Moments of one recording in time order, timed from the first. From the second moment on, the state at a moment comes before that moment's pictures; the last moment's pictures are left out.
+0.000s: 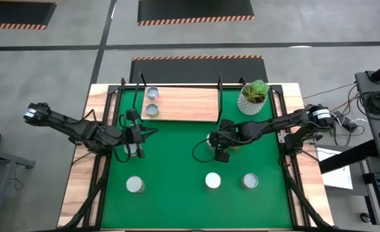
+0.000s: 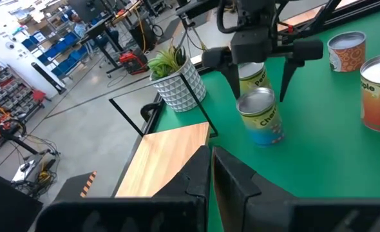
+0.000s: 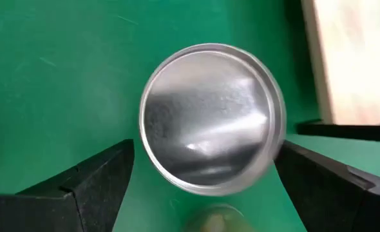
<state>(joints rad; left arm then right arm) -0.32 0.81 0.67 -0.20 -0.65 0.26 0.08 1.60 1.10 -0.66 0.24 0.18</state>
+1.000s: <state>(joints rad) -0.32 0.81 0.67 -0.20 -0.65 0.25 0.07 1.59 1.14 -0.57 0.24 0.17</state>
